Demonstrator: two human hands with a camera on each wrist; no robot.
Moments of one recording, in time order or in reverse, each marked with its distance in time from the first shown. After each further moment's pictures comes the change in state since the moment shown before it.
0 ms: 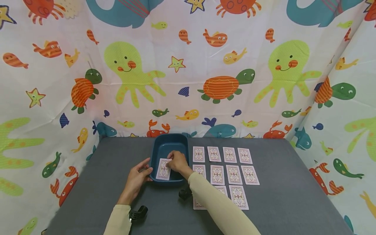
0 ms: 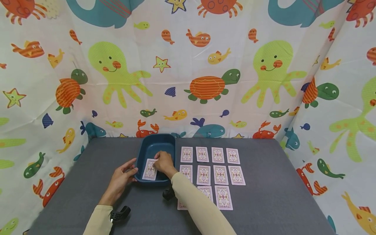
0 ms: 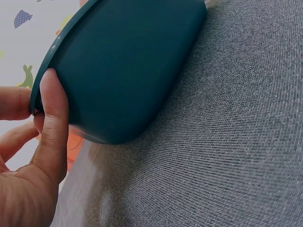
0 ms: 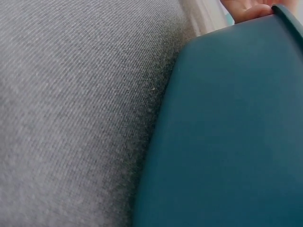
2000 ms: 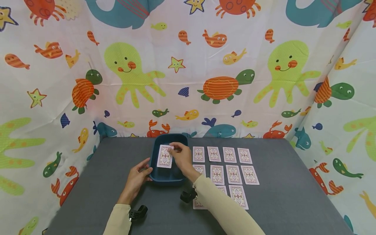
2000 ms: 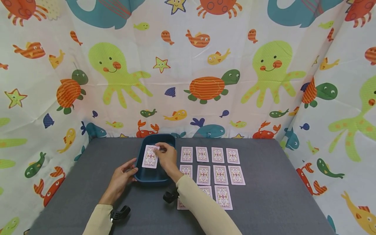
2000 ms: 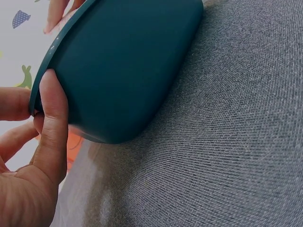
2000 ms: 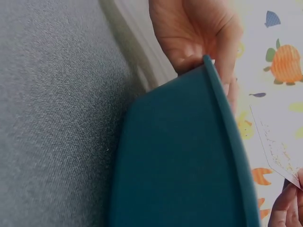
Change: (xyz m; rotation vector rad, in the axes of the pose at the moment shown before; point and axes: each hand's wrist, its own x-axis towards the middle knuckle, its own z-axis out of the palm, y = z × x) left_hand 0.000 0.000 0.000 -0.008 -0.003 0.007; right_hand -0.015 -0.013 -0.020 0.440 0.264 -0.112
